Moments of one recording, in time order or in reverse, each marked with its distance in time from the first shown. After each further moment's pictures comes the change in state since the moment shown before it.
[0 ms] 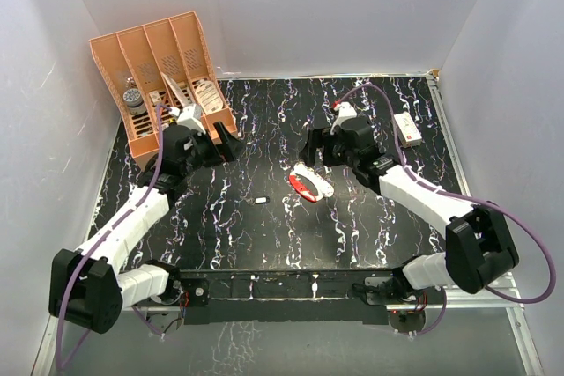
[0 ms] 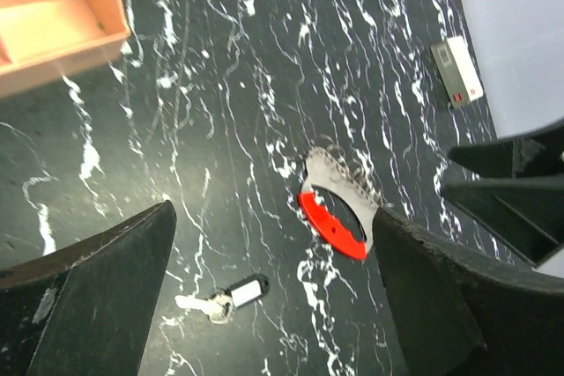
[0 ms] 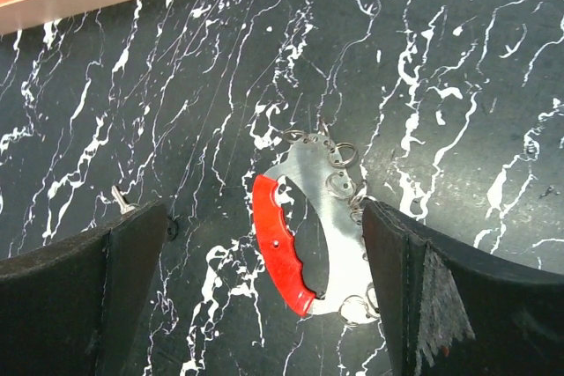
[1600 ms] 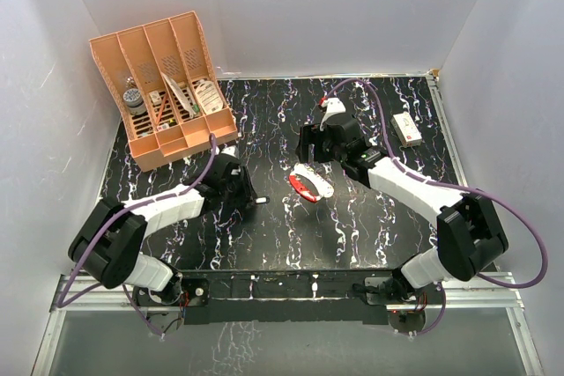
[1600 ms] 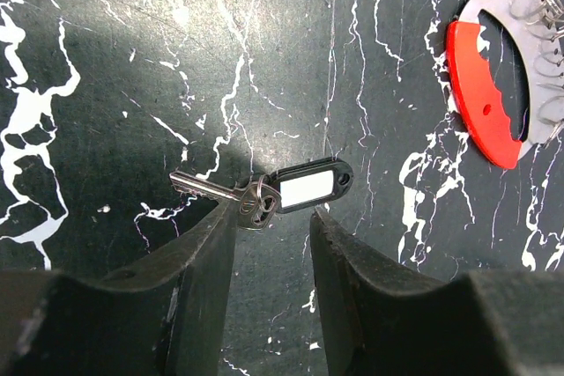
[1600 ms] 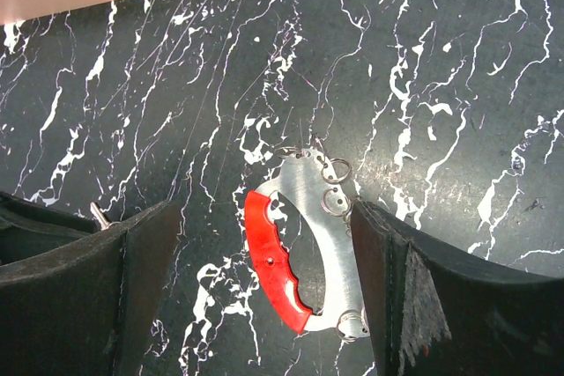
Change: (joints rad) left arm -0.302 0.275 -0.123 -0.092 -0.203 -0.164; right arm 0.072 0.092 0.108 -0.066 0.122 -0.026
